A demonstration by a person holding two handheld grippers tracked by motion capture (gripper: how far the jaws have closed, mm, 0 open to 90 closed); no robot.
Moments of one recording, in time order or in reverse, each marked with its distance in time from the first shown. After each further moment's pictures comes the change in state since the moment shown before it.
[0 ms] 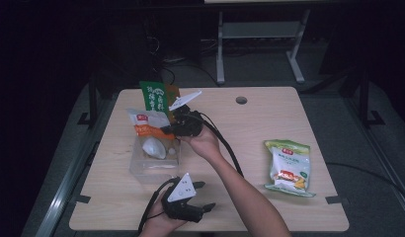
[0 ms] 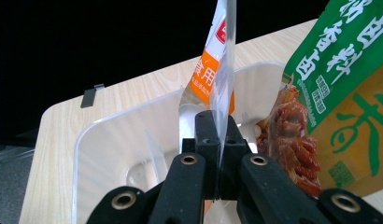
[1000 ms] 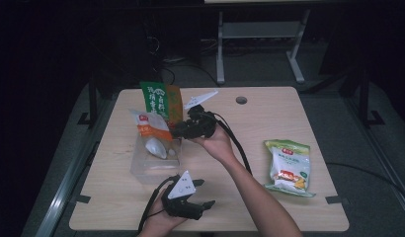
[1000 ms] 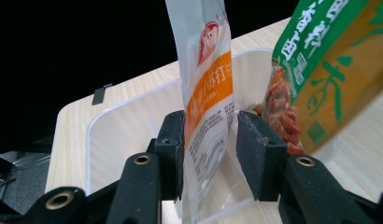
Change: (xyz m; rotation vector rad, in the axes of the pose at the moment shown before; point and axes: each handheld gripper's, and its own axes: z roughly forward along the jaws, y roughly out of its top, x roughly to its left) left arm 0.005 0.000 0.002 -0.004 0.015 -0.030; right arm -0.012 -0.019 -0.031 -0.013 0.035 0.057
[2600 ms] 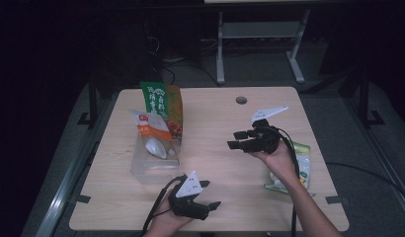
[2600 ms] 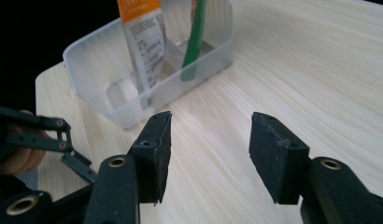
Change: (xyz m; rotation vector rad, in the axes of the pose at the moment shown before) left arm -0.003 0.002 0.018 0.020 -0.029 -0.003; right arm -0.023 -0.099 -0.130 0.003 -0.147 0.139
